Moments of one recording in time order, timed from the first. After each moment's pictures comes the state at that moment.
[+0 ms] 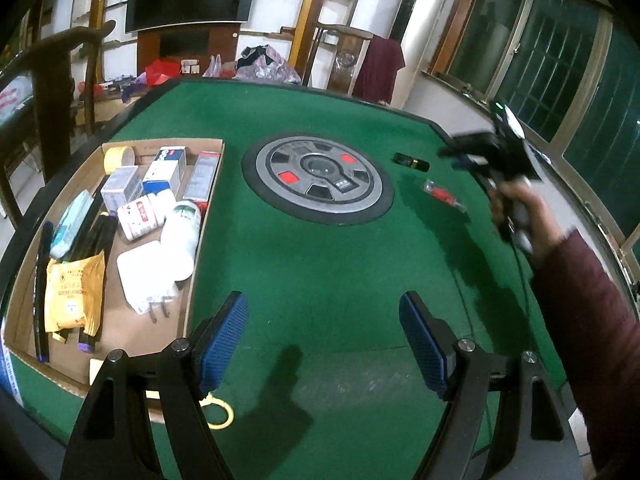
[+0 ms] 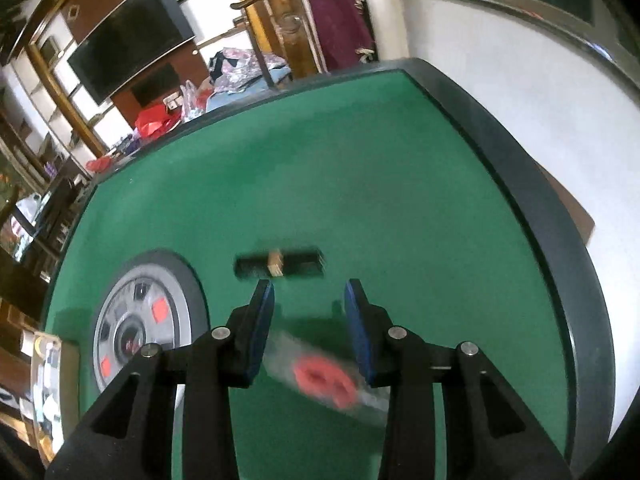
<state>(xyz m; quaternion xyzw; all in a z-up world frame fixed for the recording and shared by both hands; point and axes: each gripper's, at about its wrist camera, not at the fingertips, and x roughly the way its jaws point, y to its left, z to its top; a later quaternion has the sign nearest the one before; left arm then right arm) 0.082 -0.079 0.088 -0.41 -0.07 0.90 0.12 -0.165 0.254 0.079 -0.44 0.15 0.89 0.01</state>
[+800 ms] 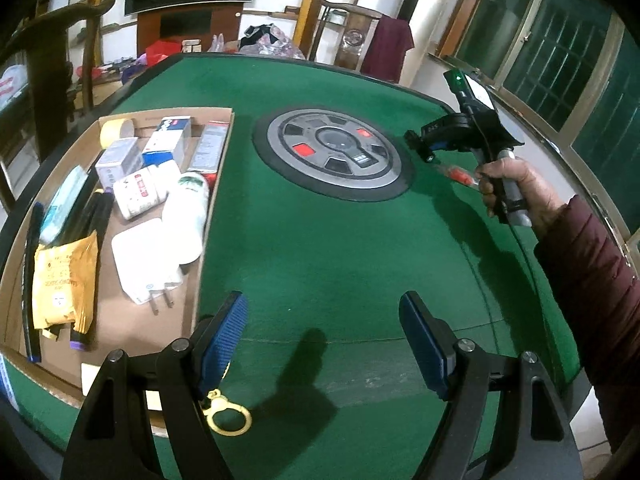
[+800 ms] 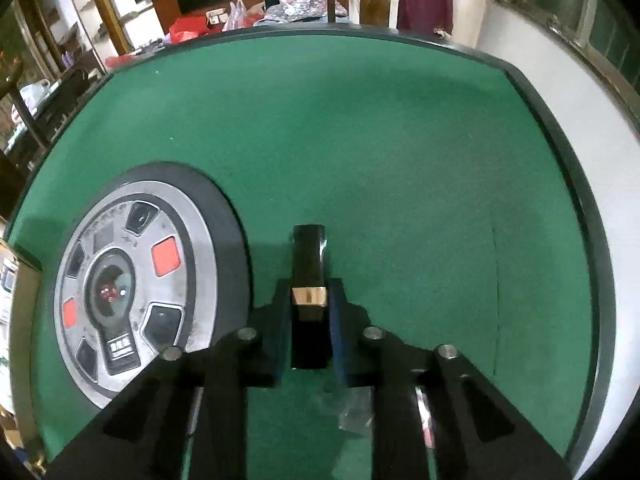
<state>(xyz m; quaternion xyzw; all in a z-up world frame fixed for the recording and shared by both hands) 0.067 -0.090 0.063 -0.45 -0.07 0.88 0.13 -0.202 0.168 0.031 -0.52 0.02 0.85 -0.05</state>
